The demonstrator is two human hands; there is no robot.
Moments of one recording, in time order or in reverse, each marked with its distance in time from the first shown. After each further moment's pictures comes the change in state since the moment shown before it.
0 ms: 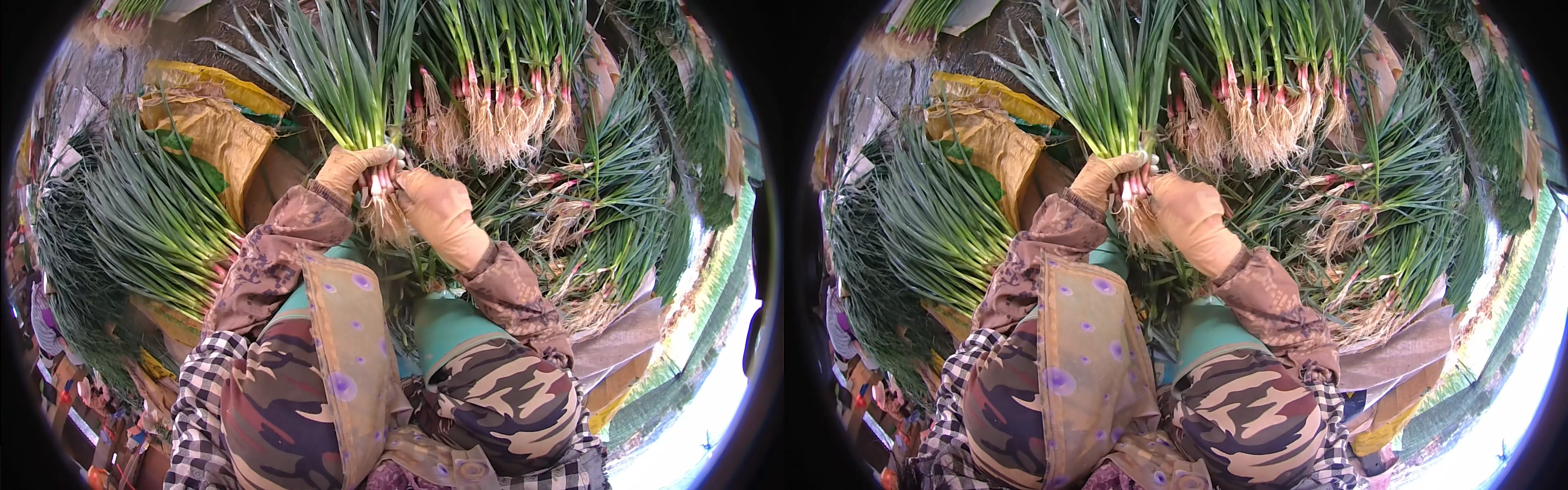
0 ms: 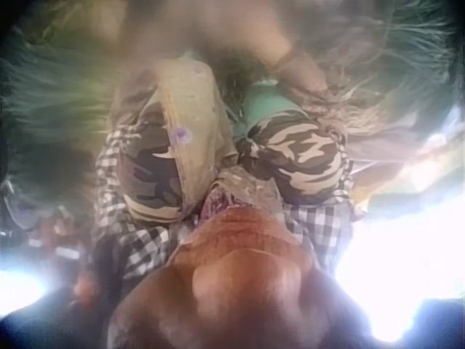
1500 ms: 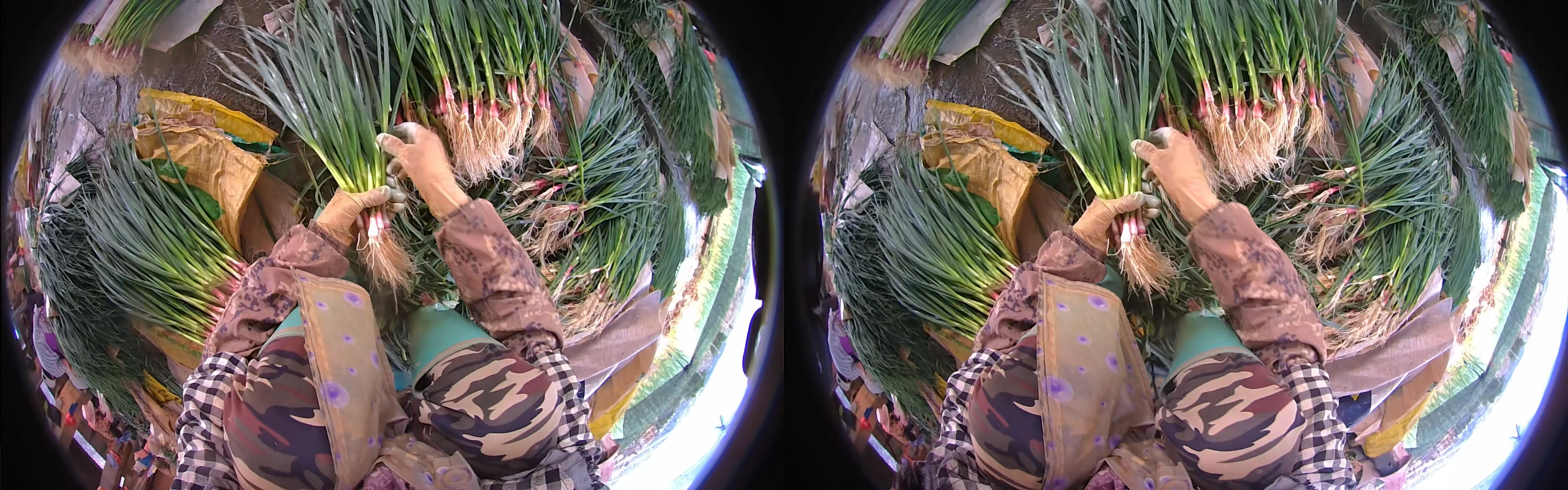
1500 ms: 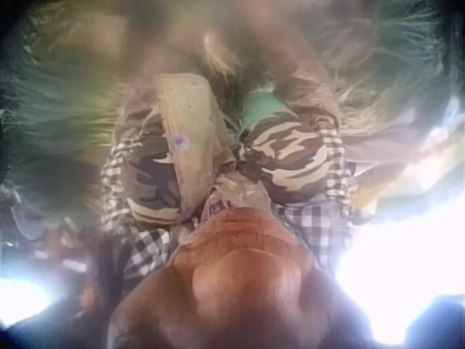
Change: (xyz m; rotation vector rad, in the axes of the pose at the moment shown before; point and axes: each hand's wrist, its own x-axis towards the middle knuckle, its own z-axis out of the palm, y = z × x) left_hand -0.007 -0.028 0.006 -0.190 -0.116 -0.046; right_hand 0.078 0.001 -0.023 0.785 -0.040 0.479
